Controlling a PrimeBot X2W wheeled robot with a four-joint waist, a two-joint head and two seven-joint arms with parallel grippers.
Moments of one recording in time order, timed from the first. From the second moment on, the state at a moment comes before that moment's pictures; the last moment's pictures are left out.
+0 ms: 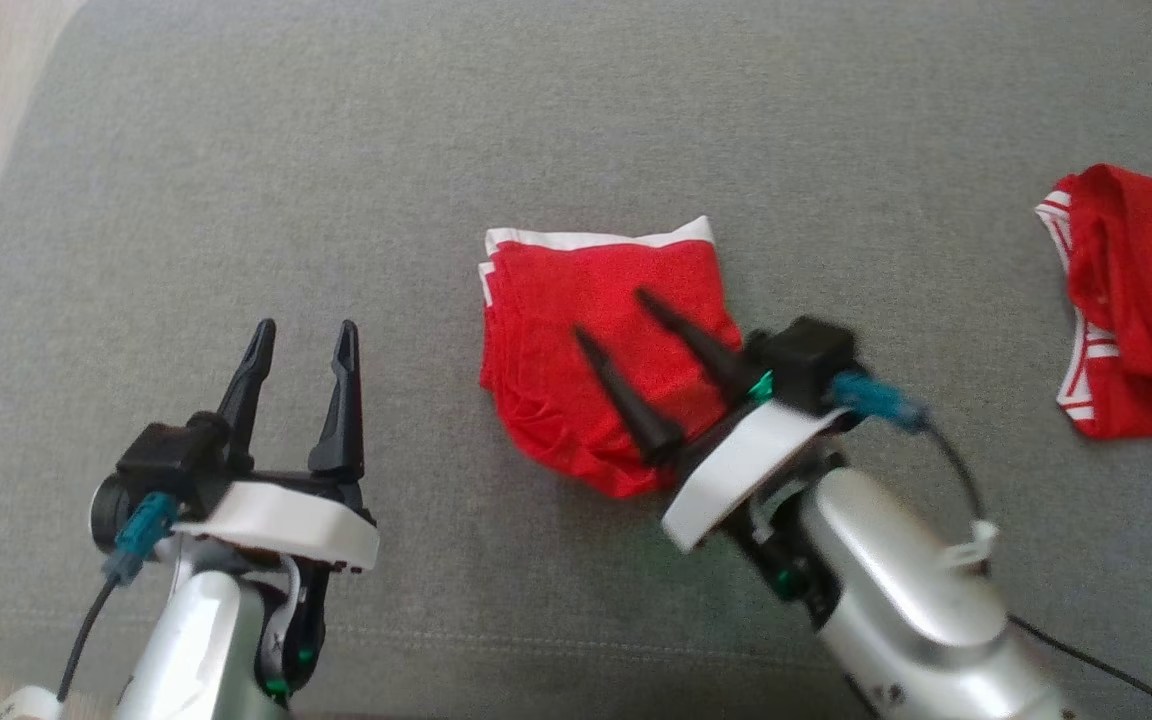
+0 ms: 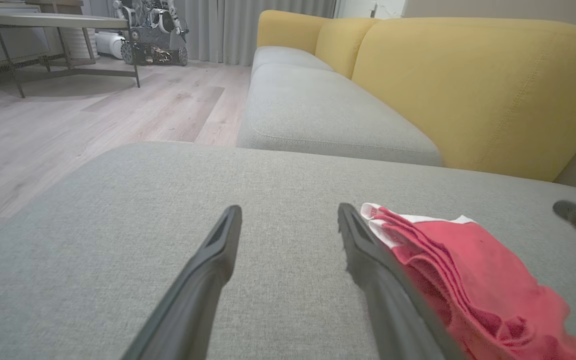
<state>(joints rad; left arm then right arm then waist) -0.16 0.12 -0.23 0.18 -0.28 0.03 -0.25 -0.44 -0.07 0.65 0.36 0.47 0.13 -0.05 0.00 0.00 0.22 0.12</state>
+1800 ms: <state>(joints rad) 0.06 0.22 -0.25 0.06 -0.27 0.10 -0.18 0.09 -0.04 -0.03 -0.08 0.14 0.13 0.11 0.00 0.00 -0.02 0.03</state>
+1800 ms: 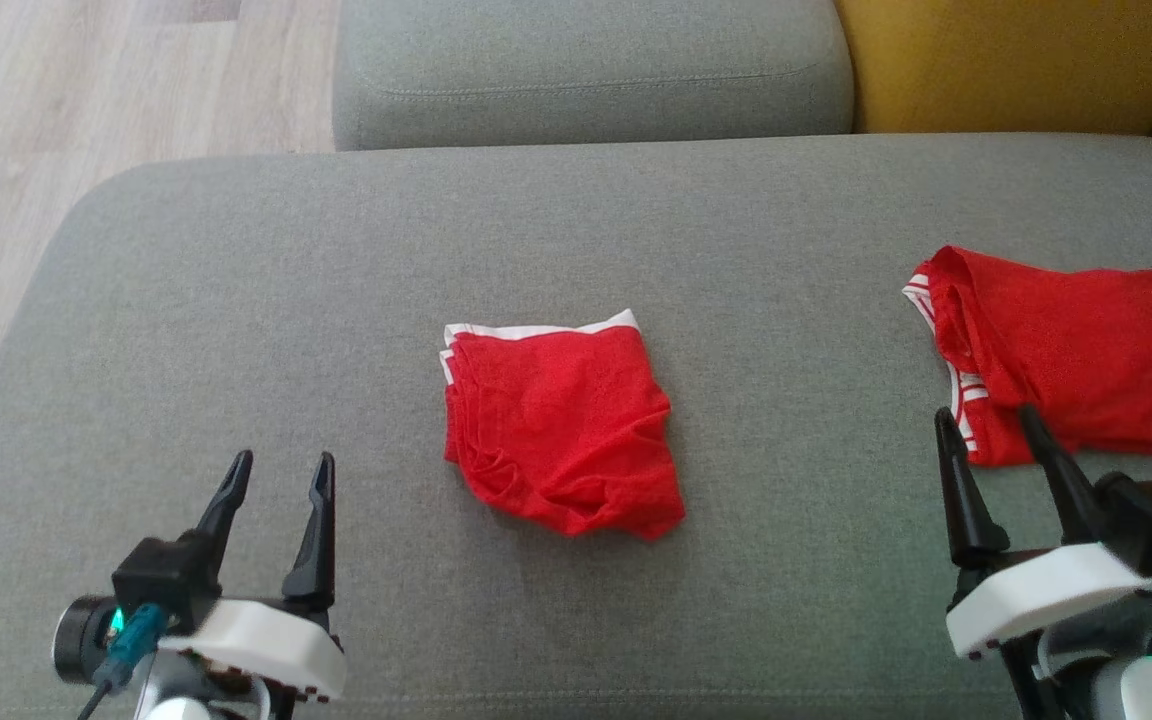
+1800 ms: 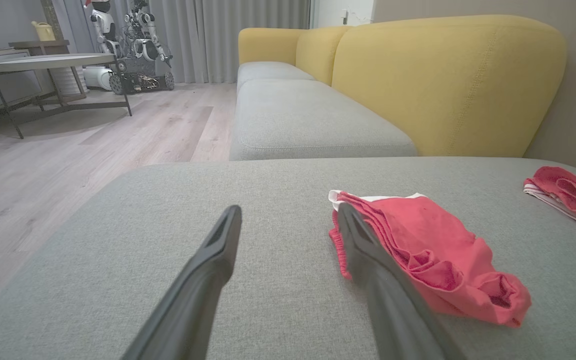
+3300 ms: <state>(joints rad) -0.15 0.19 -0.30 0.09 -0.28 0.07 -0.24 -0.28 -0.05 0.27 0.44 0.31 0.13 0.09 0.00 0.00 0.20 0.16</state>
